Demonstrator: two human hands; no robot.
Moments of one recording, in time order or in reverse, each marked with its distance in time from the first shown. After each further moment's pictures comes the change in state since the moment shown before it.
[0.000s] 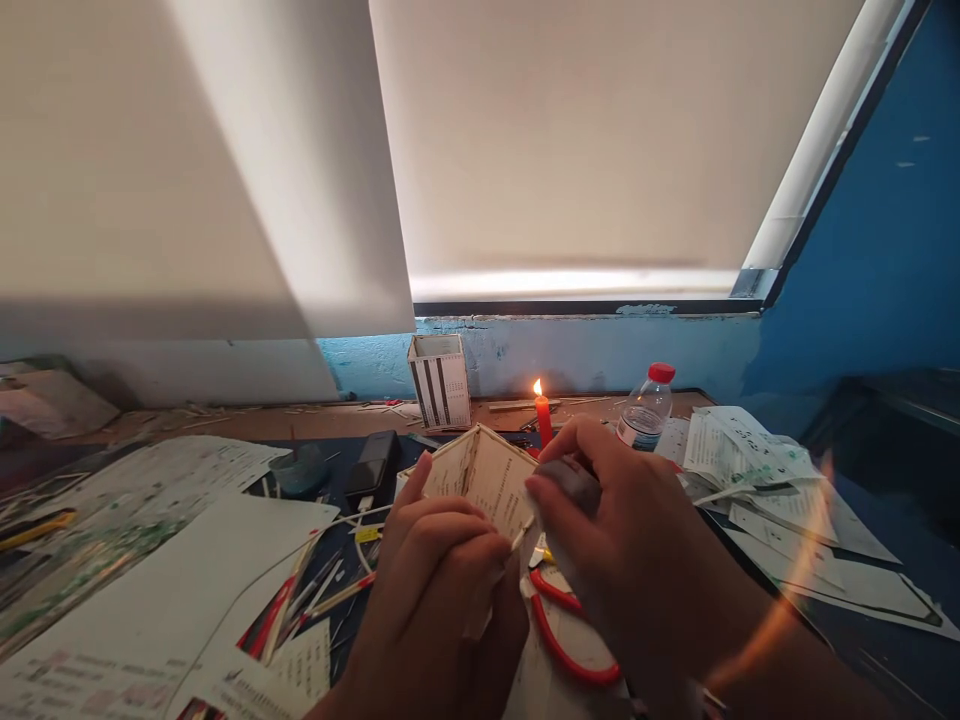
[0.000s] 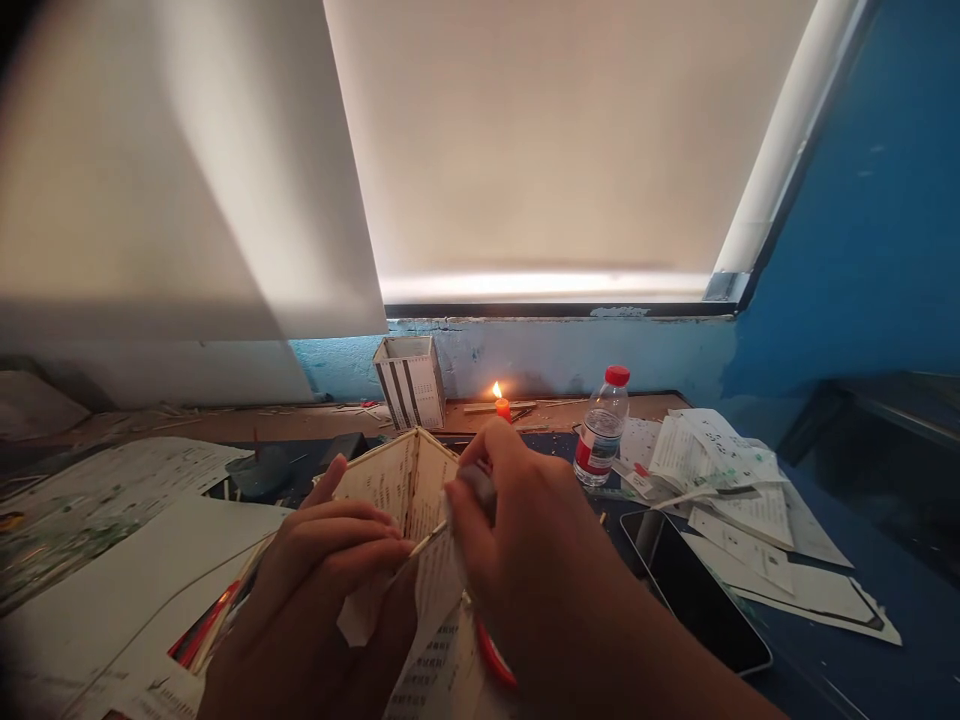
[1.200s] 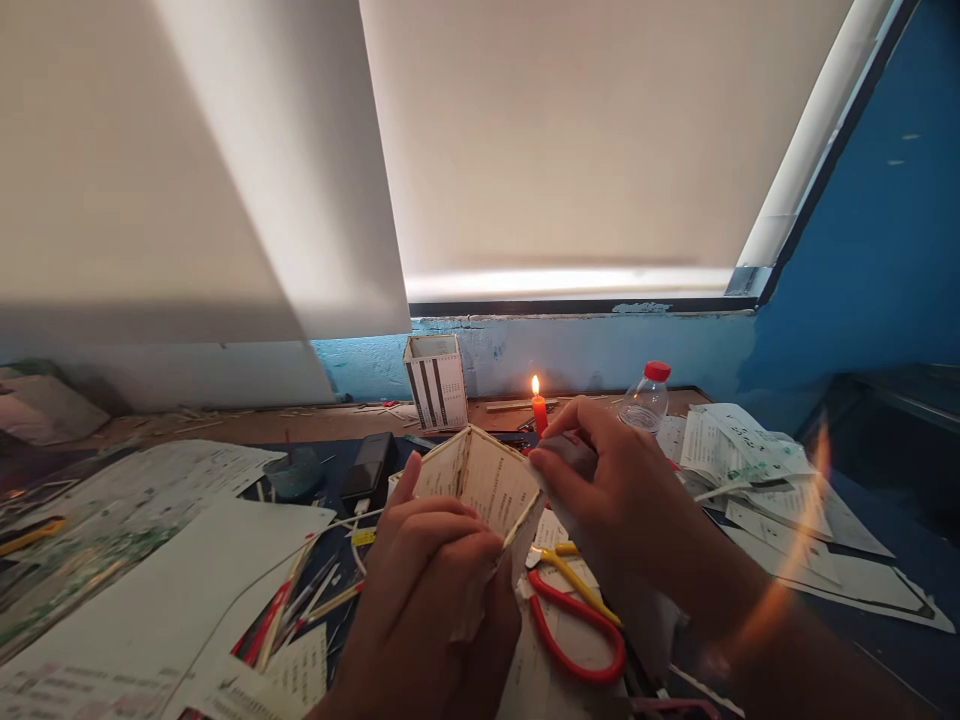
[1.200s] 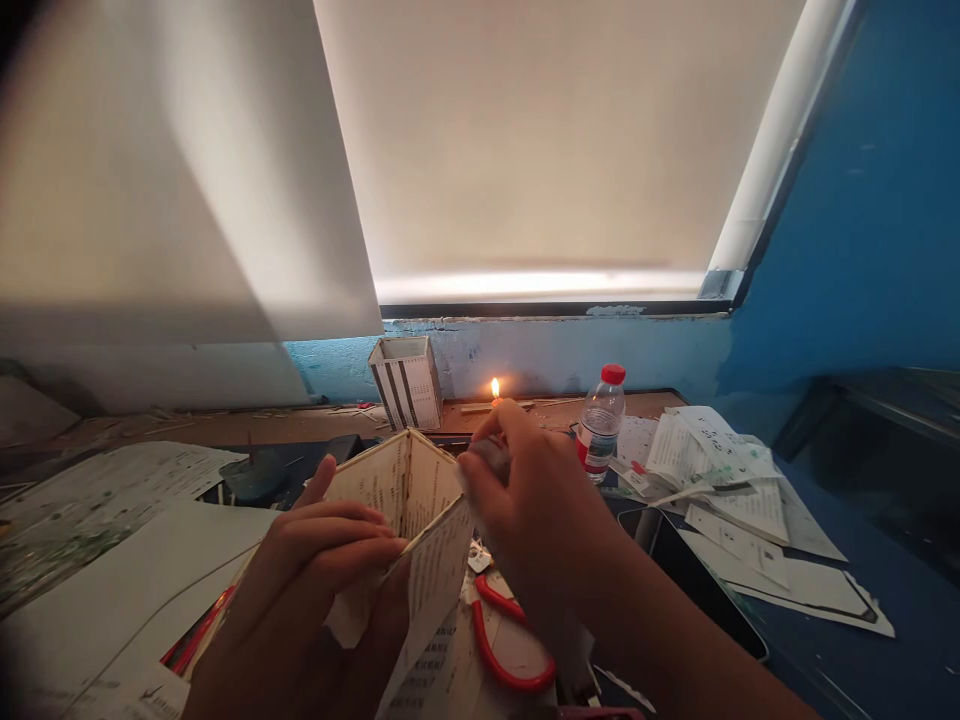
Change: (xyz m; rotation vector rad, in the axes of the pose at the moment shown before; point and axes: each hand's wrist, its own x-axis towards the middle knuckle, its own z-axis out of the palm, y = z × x) left_hand -0.001 -0.006 -0.001 0.011 -0.034 0.011; right_hand 0.020 0.016 -0.001 0.022 0.016 0.016
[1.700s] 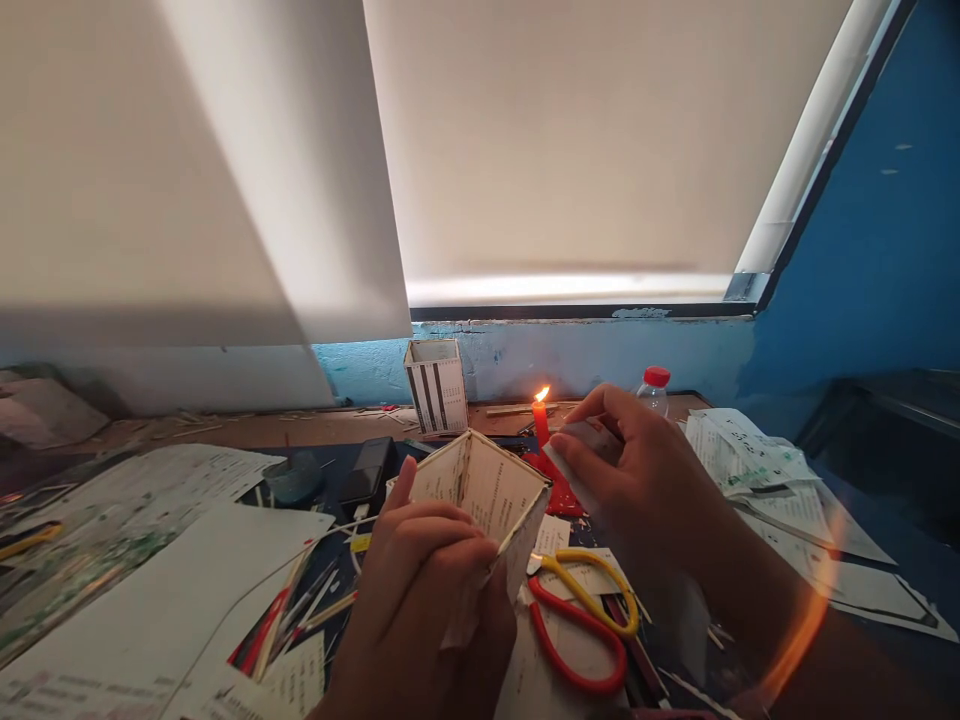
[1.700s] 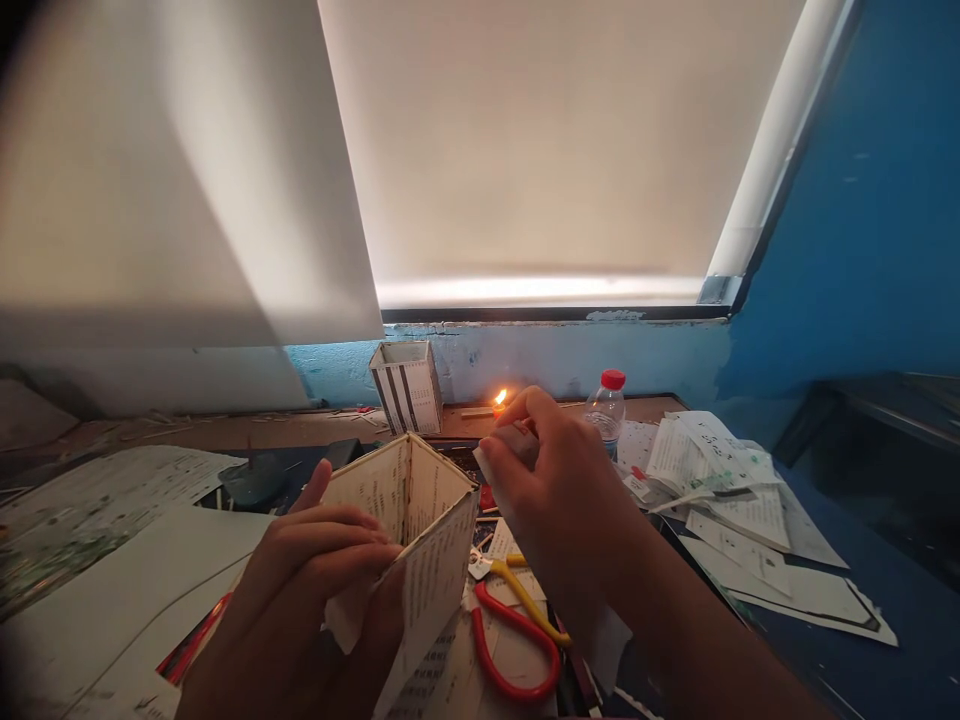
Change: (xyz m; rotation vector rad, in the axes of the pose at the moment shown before) left_hand 0.000 -0.003 -0.005 0.002 -0.003 -0.011; right_hand 0.017 0.015 -0.015 -0.021 0.067 0.042
